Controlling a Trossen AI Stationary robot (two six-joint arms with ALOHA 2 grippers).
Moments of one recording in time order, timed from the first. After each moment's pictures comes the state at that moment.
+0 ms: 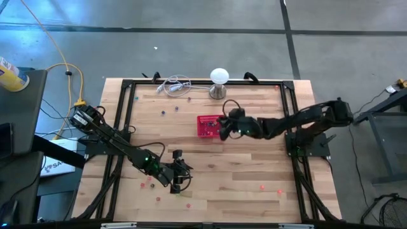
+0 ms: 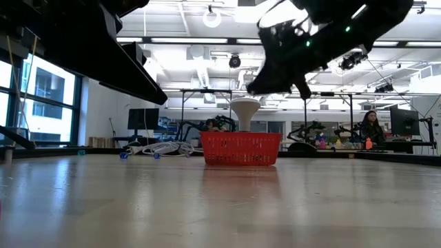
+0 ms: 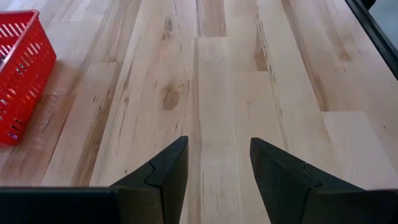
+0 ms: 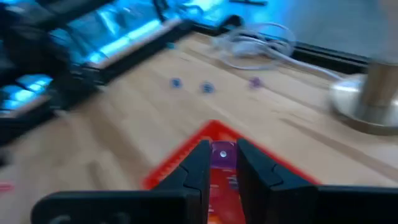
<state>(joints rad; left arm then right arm) -0.57 1.58 0.78 0.18 -0.46 -0.35 0.01 1.49 0.67 0.40 0.49 0.55</state>
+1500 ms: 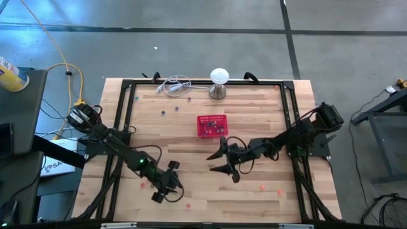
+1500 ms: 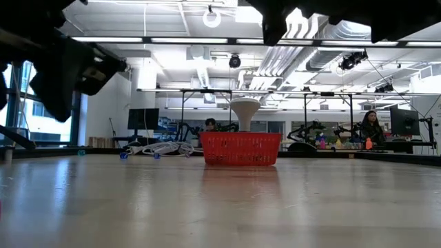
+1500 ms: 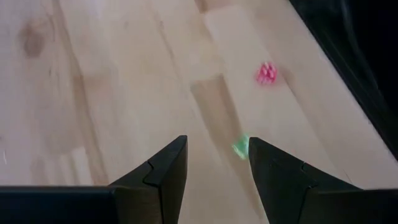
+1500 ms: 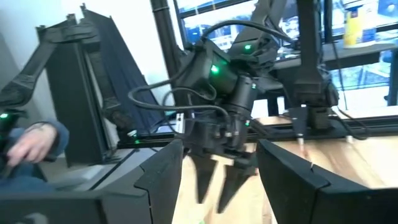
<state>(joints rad) -0.64 1.53 0.78 -0.02 -0.11 -0.23 0.33 1.64 0.67 1.07 0.03 0.20</state>
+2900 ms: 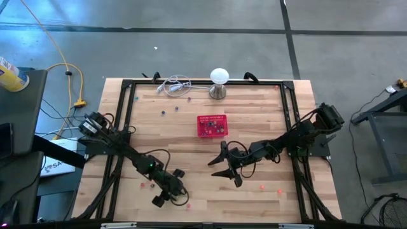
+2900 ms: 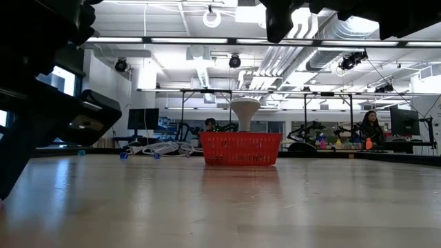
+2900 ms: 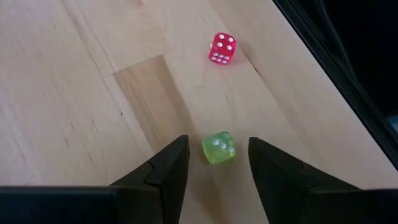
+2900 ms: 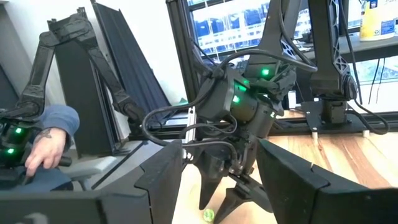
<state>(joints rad) -0.60 1.74 0.78 0.17 0.15 -0.17 0.37 1.64 0.67 1.05 0.03 0.21</state>
